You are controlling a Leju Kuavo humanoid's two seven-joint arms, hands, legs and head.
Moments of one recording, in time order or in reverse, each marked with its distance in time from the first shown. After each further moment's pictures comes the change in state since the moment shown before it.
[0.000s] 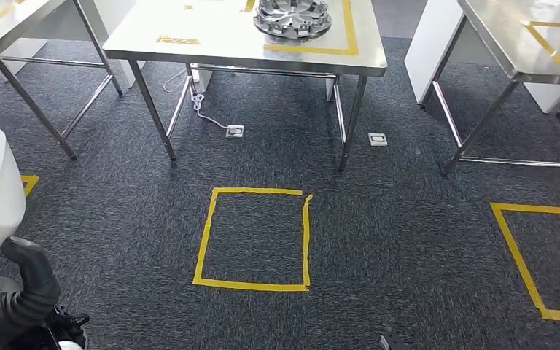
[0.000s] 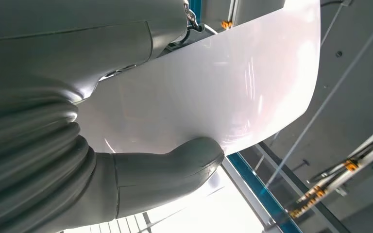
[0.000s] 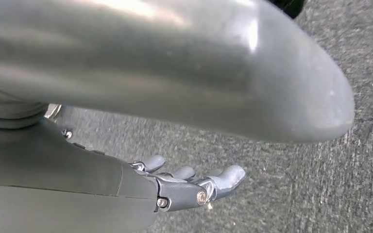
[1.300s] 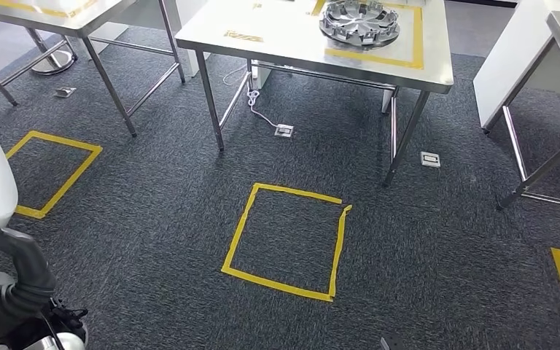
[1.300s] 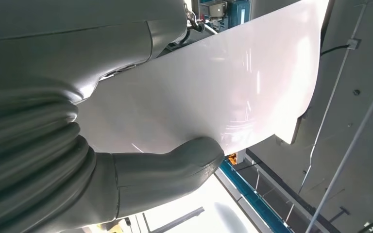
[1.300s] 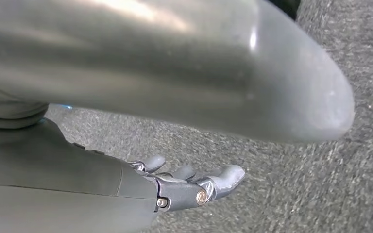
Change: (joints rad) left arm -0.018 -0.036 0.039 0.020 0.006 0.000 0.000; right arm -0.003 0.006 -0.016 0.000 0.000 0.000 0.024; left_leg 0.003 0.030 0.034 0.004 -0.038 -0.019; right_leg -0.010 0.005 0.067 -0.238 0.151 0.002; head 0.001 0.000
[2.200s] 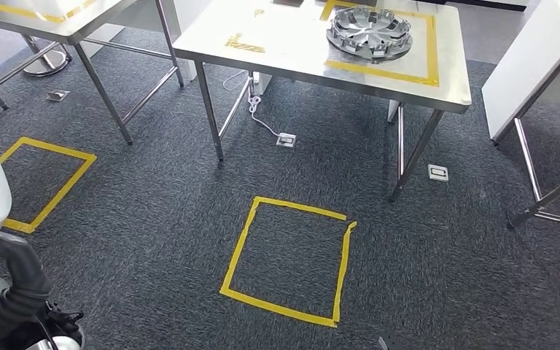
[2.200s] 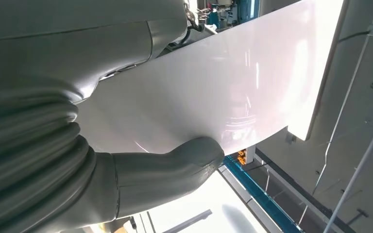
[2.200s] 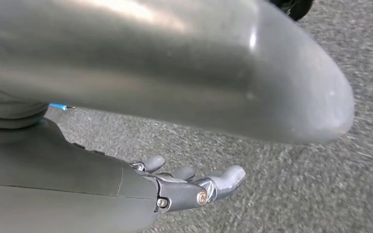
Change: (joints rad) left arm 0.018 0.002 0.013 -0.014 -0.006 0.000 0.000; right arm 0.003 0.004 -0.001 0.000 -0.001 0.004 -0.006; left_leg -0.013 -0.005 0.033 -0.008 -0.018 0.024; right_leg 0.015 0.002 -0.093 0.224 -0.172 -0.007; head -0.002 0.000
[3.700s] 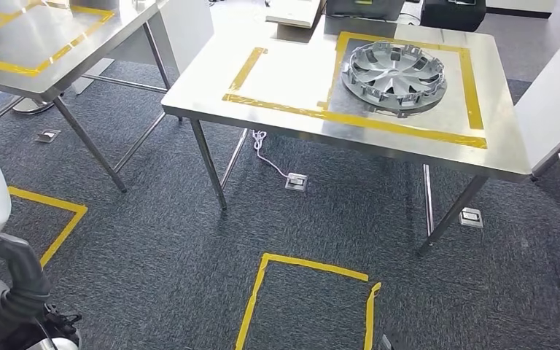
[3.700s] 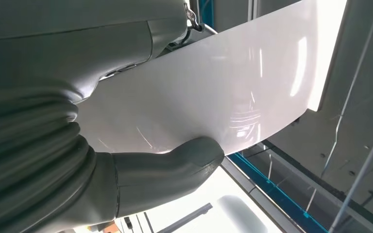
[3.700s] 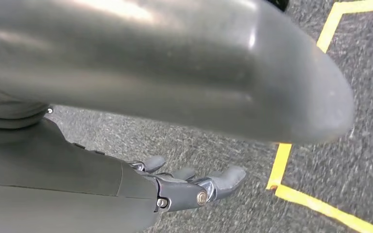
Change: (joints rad) left arm -0.014 0.009 0.000 0.020 -0.010 -0.001 0.001; right arm -0.001 0.004 -0.008 0.000 0.006 -0.003 0.004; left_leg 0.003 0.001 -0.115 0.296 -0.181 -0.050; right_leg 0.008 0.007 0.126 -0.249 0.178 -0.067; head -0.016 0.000
